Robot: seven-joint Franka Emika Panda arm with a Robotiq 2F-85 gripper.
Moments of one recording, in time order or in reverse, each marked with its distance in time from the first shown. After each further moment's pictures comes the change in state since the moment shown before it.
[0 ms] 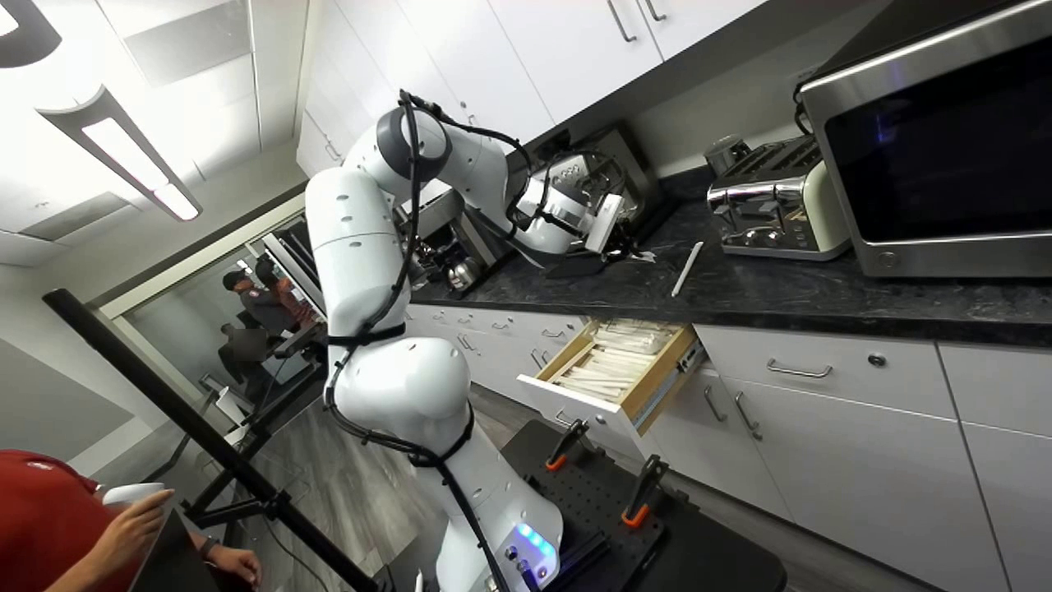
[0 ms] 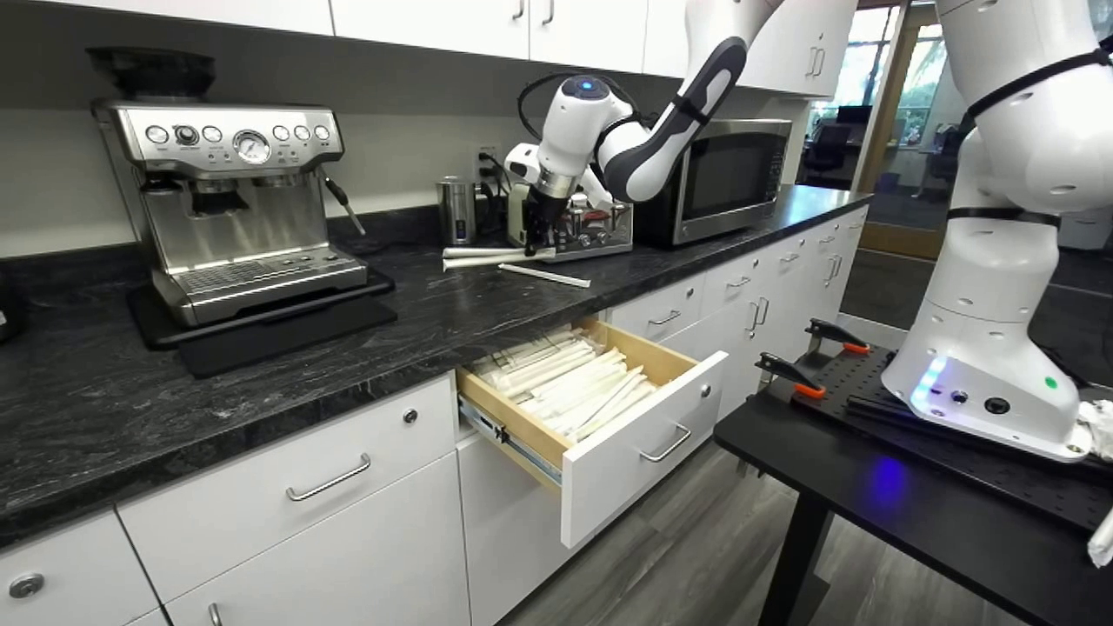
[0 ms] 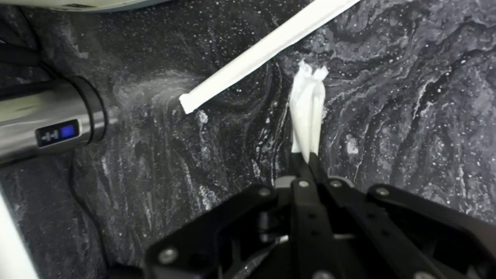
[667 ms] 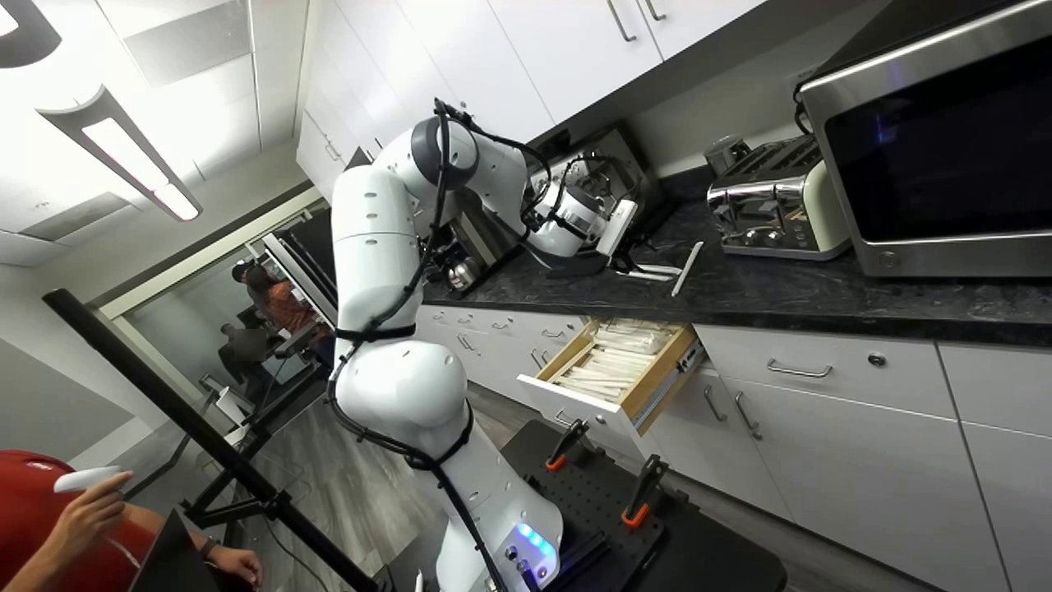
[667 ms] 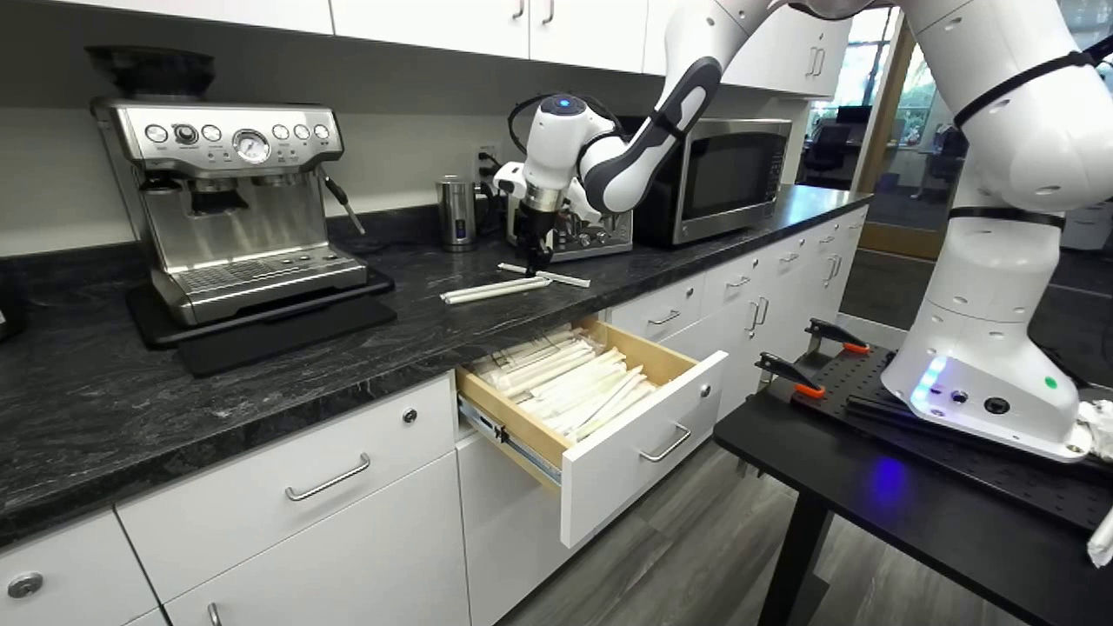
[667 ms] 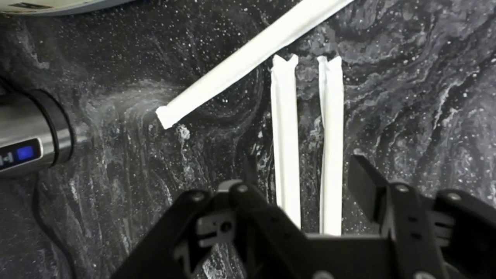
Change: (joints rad) arm -0.105 0.114 0.117 0.121 0.056 -0.086 -0.072
